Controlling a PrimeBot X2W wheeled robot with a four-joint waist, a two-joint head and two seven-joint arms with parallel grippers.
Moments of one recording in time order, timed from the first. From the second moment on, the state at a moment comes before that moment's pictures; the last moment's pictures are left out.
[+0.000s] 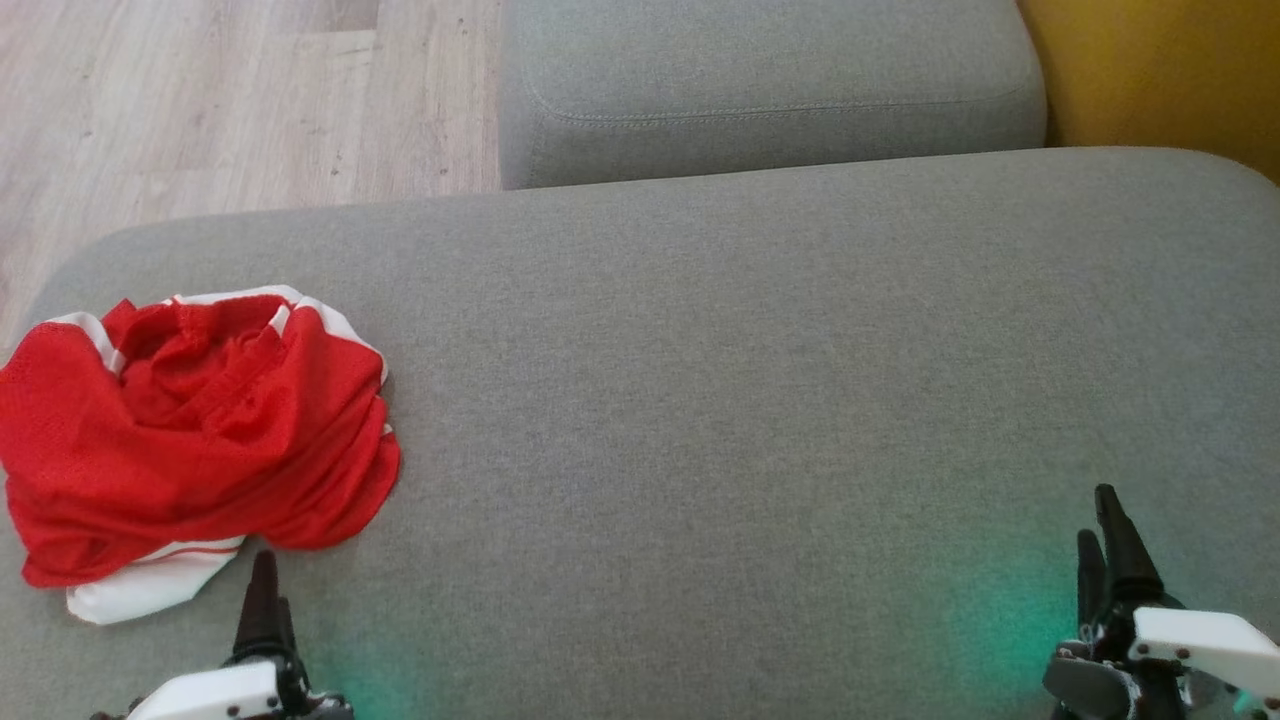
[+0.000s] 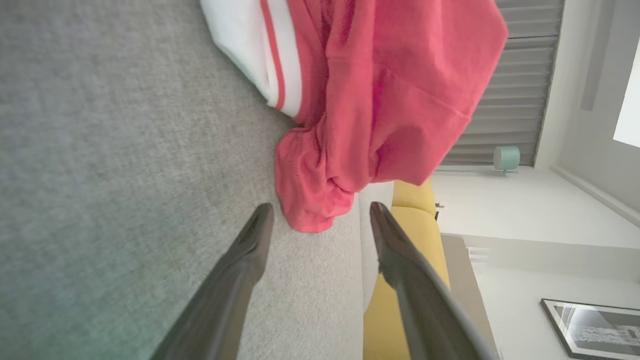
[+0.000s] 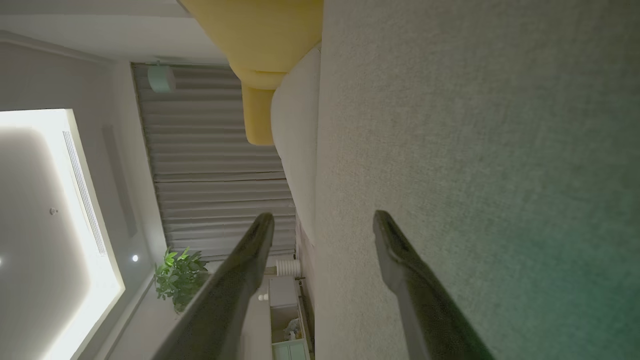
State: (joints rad) left arm 0.02 0.03 0.05 0.35 -1.55 -0.12 0.08; right arm 0.02 -0.04 -0.10 0.36 1.54 0.13 0.08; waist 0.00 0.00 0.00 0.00
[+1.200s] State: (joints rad) left arm 0.02 0.04 -0.06 0.23 -1.04 -0.07 -0.03; right arm 0.02 -0.04 0.02 0.29 1.01 0.13 -0.03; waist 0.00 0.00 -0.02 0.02
